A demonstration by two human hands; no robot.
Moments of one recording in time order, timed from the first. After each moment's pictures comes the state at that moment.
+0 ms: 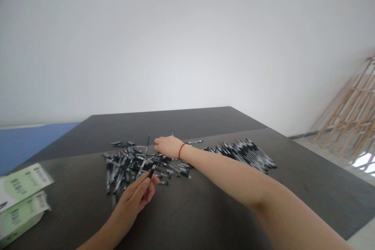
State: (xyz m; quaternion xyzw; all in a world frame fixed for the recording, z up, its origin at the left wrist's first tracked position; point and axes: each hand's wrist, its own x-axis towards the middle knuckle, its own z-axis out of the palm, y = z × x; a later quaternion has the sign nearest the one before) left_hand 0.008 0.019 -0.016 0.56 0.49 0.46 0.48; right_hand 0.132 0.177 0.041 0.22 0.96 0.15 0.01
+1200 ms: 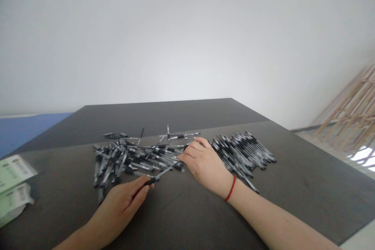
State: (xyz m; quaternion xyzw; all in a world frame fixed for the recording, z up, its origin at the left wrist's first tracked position) left_hand 0.010 0.004 0.010 0.76 0.56 0.24 0.22; right_hand 0.254 0.074 0.034 0.30 0.92 0.12 -0.22
